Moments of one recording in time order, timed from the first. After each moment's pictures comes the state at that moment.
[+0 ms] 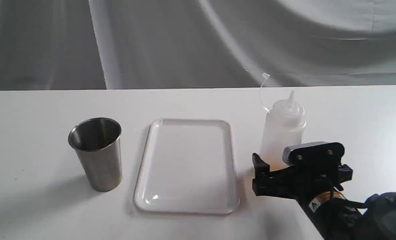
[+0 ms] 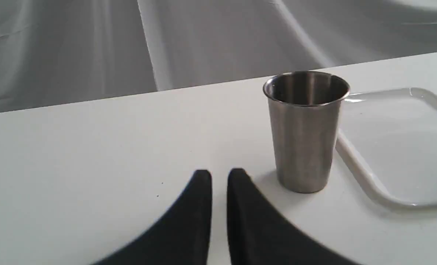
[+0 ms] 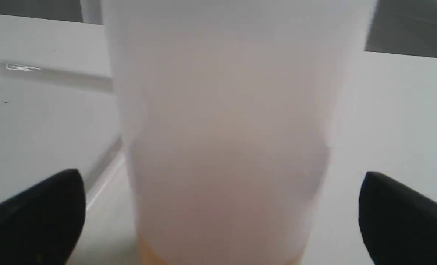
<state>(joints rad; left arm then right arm) -0.08 0.00 0.00 0.02 0.27 0.06 0.28 2.12 -0.58 0.27 -1.21 -0.08</state>
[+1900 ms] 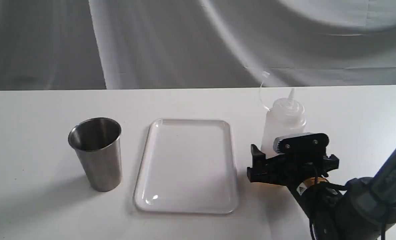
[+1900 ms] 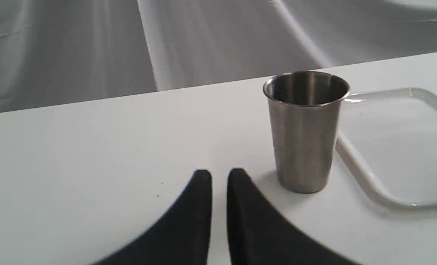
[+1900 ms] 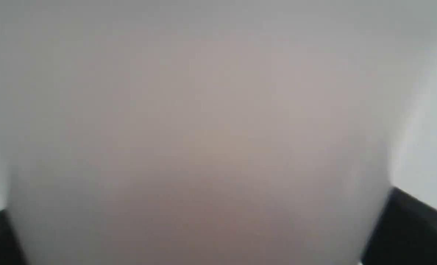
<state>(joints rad) -0.08 0.00 0.00 0.02 0.27 0.06 0.22 2.24 -0.76 0.23 -1.16 -0.10</state>
